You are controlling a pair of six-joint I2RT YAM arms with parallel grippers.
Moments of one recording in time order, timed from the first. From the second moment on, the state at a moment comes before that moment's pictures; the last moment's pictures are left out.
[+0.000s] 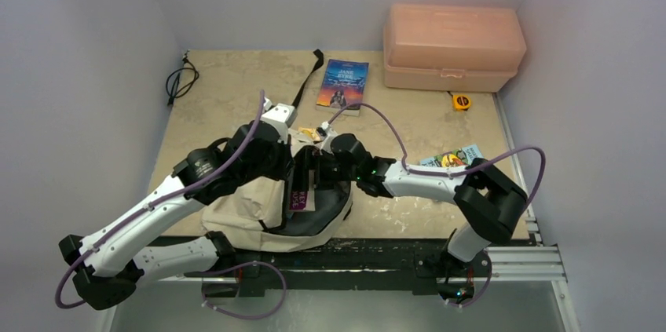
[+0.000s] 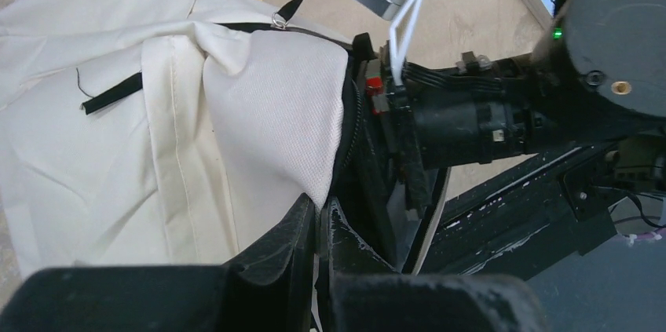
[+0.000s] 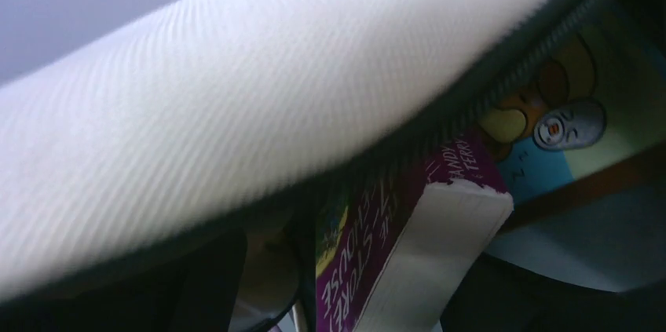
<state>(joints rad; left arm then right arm) -0.88 0.99 1.16 -0.88 -0.23 -0.46 0.96 1.63 0.90 0.26 -0.30 0.92</state>
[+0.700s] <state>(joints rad) -0.88 0.97 1.12 -0.87 -0.22 -0.48 0.96 1.58 0.68 0.40 -0.31 1.04</state>
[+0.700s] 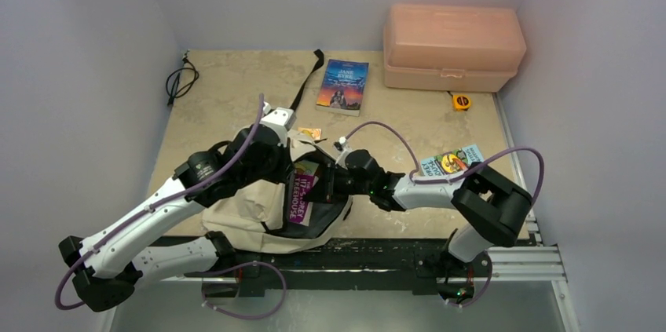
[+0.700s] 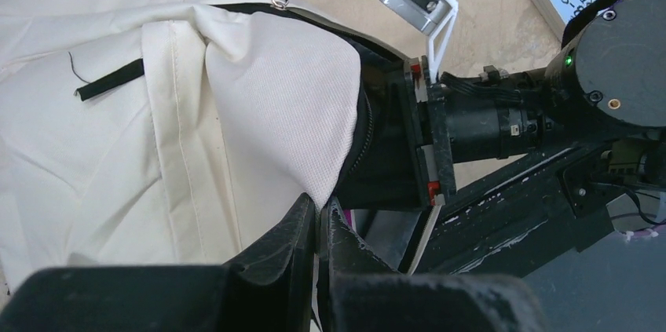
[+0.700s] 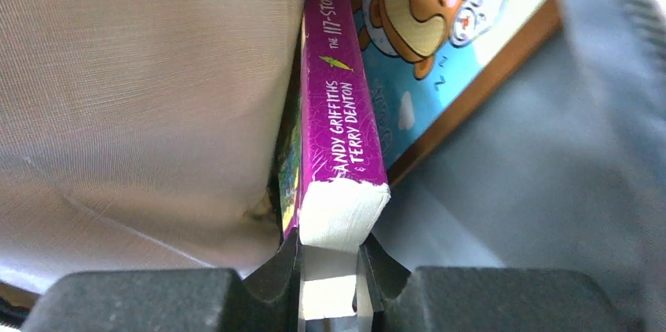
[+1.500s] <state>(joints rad) -0.88 0.93 1.09 -0.83 -0.24 -0.54 0.93 1.71 0.77 0.56 -0.25 1.20</state>
